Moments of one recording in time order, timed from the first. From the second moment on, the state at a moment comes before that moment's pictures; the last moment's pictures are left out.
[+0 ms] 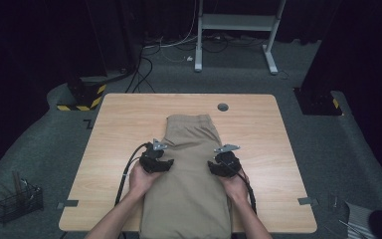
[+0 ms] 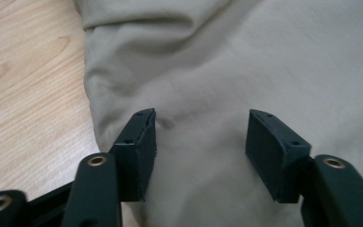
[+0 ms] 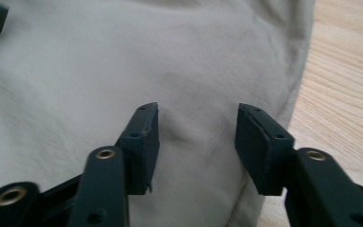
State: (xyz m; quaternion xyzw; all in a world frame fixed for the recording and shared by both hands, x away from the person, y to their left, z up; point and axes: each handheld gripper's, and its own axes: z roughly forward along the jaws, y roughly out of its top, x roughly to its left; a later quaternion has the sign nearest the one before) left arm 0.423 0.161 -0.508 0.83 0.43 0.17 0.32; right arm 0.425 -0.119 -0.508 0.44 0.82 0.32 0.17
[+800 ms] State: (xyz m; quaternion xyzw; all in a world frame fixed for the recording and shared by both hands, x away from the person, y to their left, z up) left arm 0.378 0.171 -0.516 0.84 0.40 0.16 0.33; right arm 0.365 -0.126 -0.518 0.40 0.83 0.34 0.18
